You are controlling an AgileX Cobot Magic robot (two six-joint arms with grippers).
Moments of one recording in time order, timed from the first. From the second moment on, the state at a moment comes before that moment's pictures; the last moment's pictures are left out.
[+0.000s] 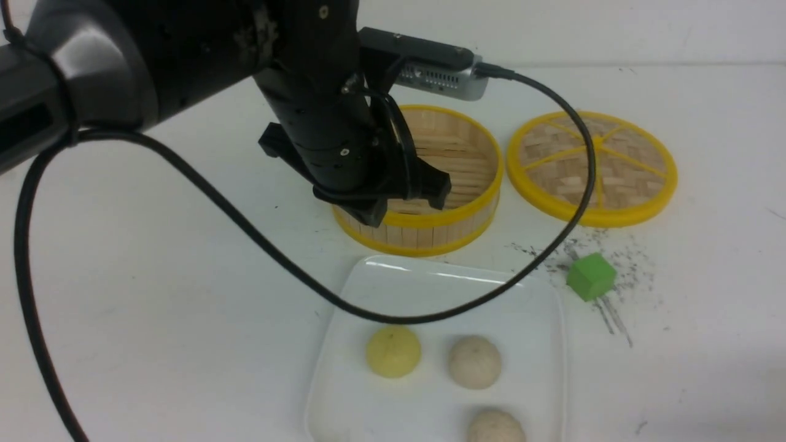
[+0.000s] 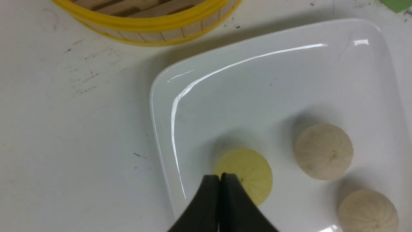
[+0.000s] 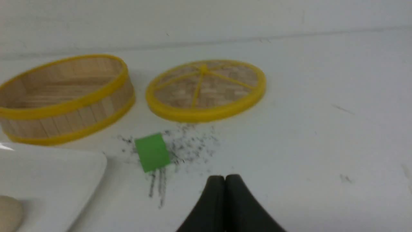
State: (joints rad) right arm 0.08 -0.01 -0.03 -0.04 0.32 0.20; left arm -0.67 1.68 -1.59 0.06 1.10 -0.18
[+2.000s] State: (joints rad) right arm -0.03 -0.01 0.02 -0.04 0.39 0.20; left arm -0.67 0.42 -0.29 0.23 0.20 -0.58
